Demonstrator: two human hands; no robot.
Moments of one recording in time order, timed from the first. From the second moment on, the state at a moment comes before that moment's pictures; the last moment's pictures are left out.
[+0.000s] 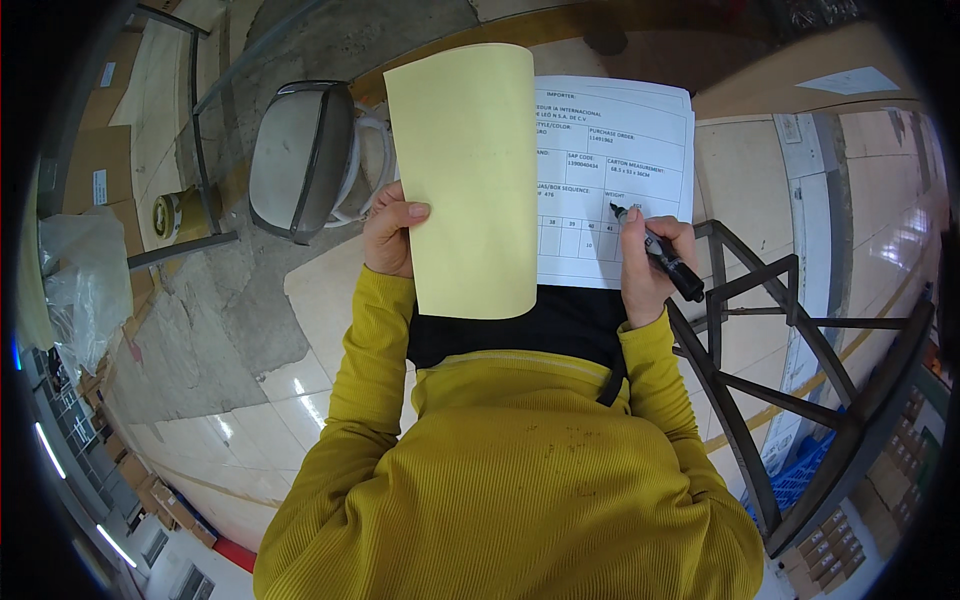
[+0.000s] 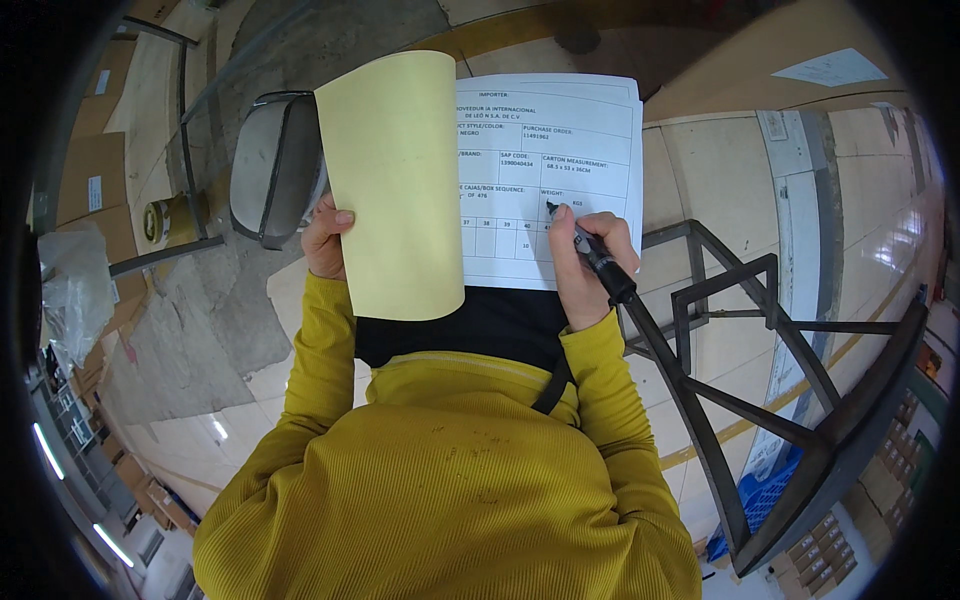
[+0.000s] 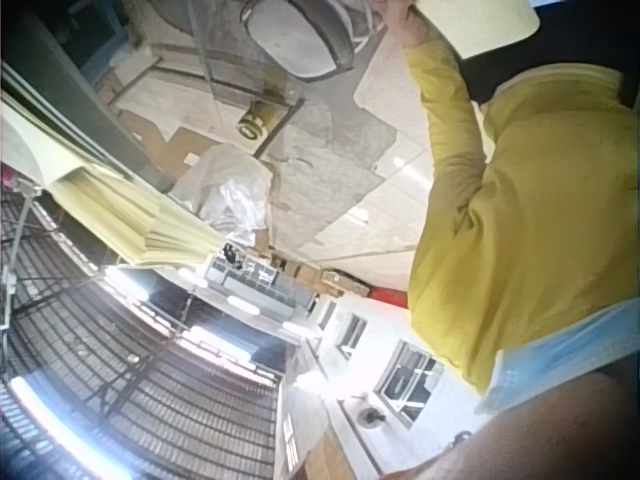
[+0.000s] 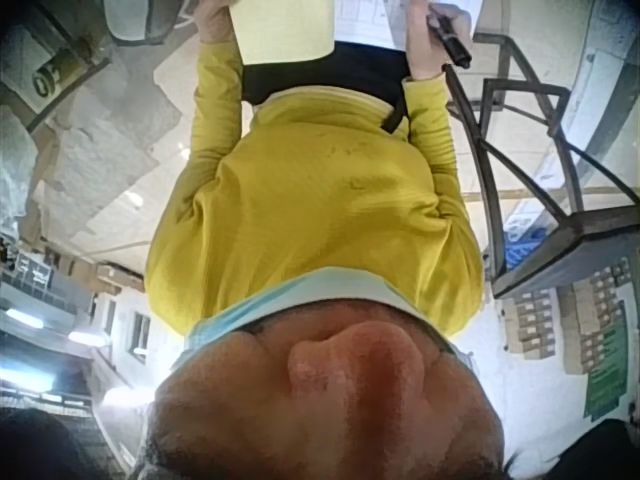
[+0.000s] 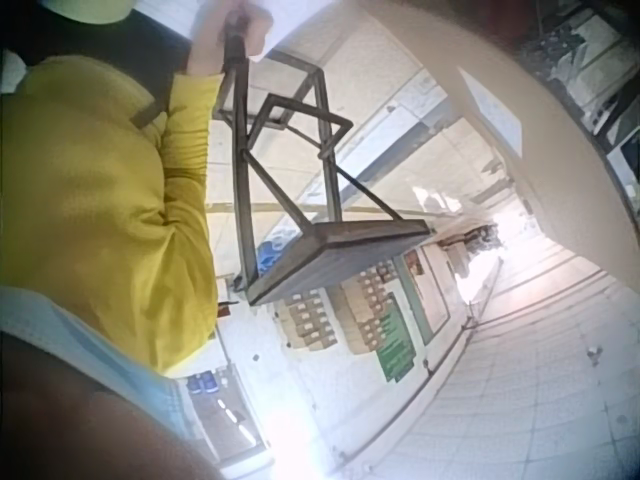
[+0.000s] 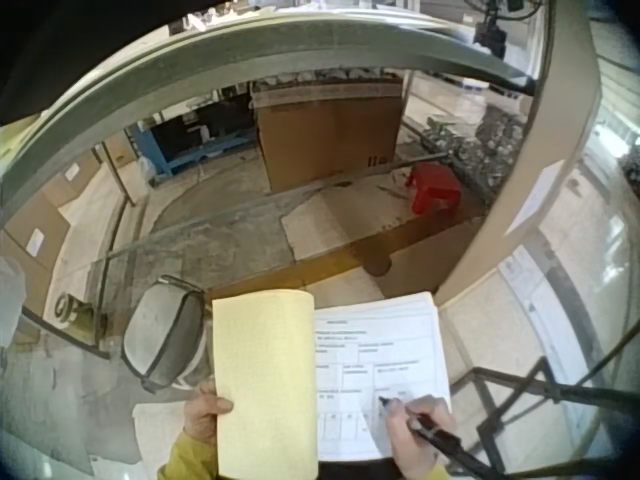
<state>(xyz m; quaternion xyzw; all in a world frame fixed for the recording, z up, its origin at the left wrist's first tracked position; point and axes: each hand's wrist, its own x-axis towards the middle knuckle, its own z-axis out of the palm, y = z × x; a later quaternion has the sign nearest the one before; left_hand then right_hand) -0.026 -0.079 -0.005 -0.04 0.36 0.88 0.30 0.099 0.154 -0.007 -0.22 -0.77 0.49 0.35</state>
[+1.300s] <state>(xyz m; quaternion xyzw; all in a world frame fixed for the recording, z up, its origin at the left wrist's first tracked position) -0.026 -0.076 -0.003 -0.05 0.39 0.87 0.29 0.102 0.159 -0.009 -0.26 -0.74 0.51 0.35</state>
